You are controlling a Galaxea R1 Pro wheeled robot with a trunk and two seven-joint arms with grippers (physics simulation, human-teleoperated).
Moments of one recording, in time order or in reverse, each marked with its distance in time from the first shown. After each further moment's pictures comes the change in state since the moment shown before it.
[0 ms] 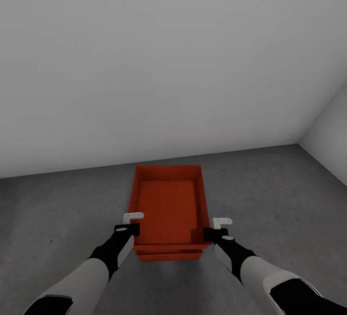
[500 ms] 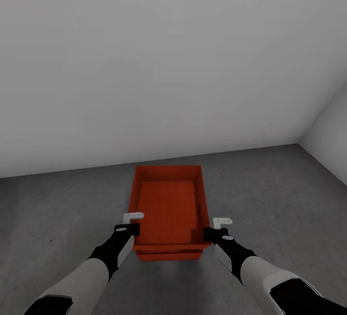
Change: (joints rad) left arm 0.000 0.001 -0.006 0.000 0.005 0.000 0.001; right arm 0.000 0.000 -0.001 0.000 0.001 0.000 -0.001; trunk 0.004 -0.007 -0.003
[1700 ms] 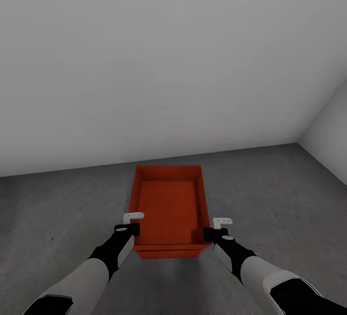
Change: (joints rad) left arm 0.000 0.000 -0.004 0.000 0.003 0.000 0.001; right arm 0.000 -0.001 0.001 -0.001 -0.001 0.000 0.000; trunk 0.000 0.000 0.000
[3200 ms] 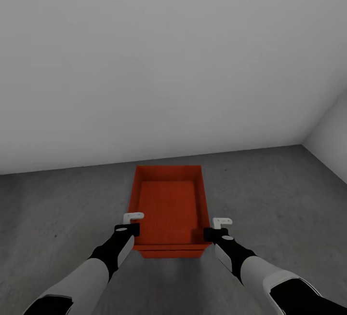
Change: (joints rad) left arm 0.000 0.000 0.000 0.002 0.001 -0.001 0.000; right arm 0.000 0.000 -0.001 0.001 0.001 0.000 0.000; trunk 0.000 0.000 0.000
